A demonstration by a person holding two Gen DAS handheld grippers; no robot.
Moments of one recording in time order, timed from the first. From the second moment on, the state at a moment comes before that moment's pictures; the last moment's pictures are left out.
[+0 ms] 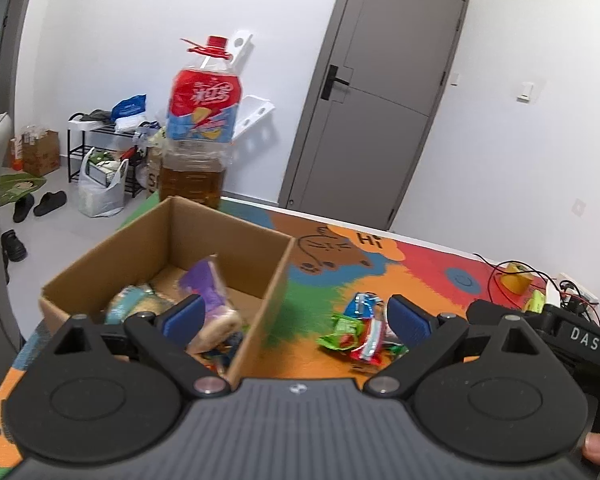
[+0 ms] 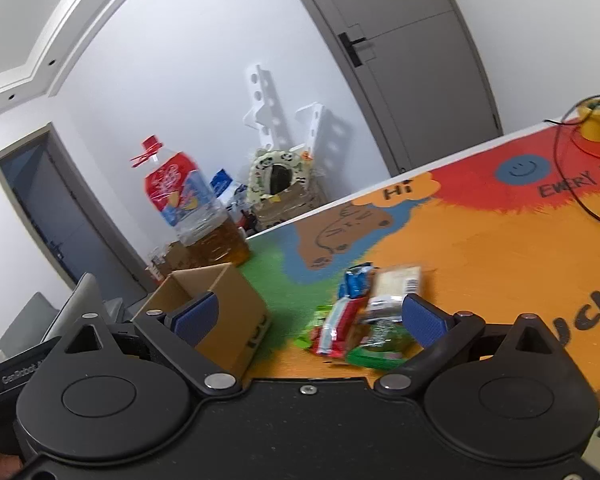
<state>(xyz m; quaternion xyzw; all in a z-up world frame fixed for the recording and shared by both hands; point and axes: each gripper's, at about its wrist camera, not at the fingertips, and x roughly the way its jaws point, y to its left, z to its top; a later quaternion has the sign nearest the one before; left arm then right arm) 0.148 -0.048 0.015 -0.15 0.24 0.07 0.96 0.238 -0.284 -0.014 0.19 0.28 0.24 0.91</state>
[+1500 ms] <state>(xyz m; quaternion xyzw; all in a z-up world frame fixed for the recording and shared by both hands) 0.260 -0.112 -0.054 -0.12 0.33 0.02 0.94 0.294 -0.296 -0.102 0.23 0.36 0.20 0.88</state>
